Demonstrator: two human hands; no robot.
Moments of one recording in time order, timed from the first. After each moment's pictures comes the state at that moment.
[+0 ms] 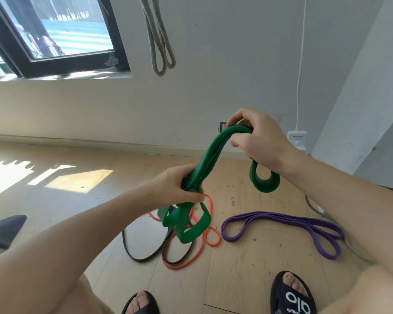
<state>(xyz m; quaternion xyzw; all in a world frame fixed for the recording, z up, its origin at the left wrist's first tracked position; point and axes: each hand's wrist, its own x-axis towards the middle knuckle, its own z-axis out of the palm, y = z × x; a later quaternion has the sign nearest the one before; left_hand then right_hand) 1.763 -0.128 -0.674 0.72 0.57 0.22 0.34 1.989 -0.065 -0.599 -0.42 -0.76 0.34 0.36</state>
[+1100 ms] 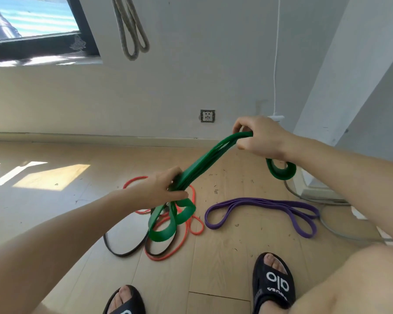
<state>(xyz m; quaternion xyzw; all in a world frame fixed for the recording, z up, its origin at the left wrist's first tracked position) 1.769 -0.111 -0.722 0.75 0.61 0.09 0.25 2.048 -0.030 -0.630 -0.47 -0.82 0.26 0.17</state>
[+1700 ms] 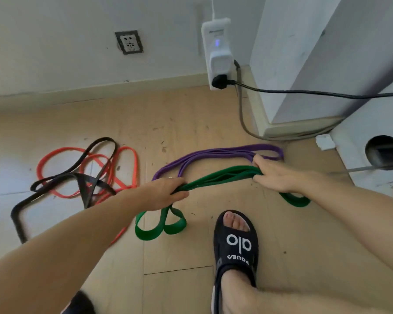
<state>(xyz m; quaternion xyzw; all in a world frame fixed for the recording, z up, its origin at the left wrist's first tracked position) 1.913 -0.027 -0.927 0.77 0.50 -0.13 0.38 2.245 -0.014 -0.914 -0.62 -0.71 0.32 -0.11</state>
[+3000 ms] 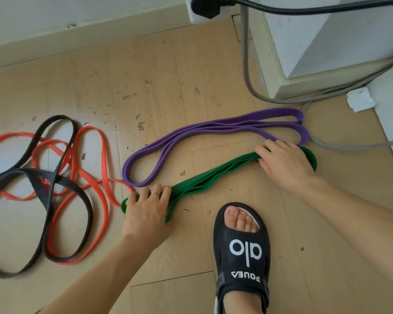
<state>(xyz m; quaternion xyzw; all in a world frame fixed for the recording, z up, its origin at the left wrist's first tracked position) 1.927 -0.071 -1.044 0.77 0.57 -0.25 0.09 2.259 -0.008 -1.041 -0.61 -0.78 0.07 -0.09</state>
